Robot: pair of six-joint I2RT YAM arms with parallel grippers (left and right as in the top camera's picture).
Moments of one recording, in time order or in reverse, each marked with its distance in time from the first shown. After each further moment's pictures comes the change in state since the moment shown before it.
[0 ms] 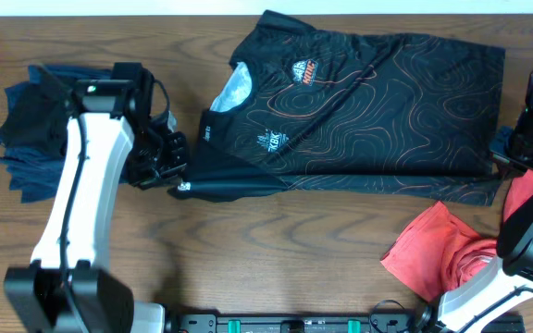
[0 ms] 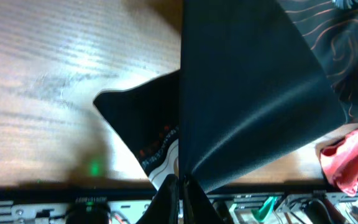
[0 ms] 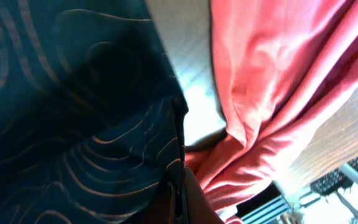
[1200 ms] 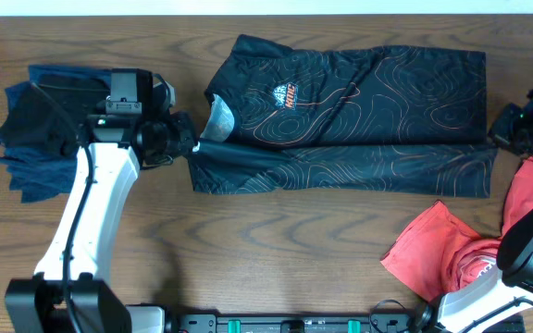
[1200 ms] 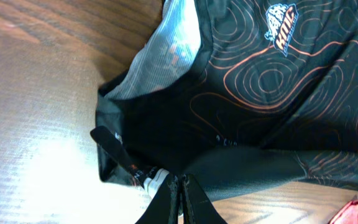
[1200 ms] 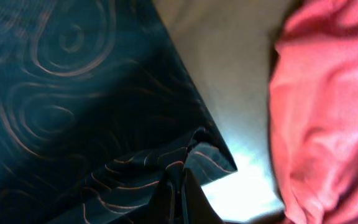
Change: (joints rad) left arm 0.000 -0.072 -0.266 0.685 0.038 -0.114; right arm -0.011 -0.067 -0.053 0.327 -0.183 -0.015
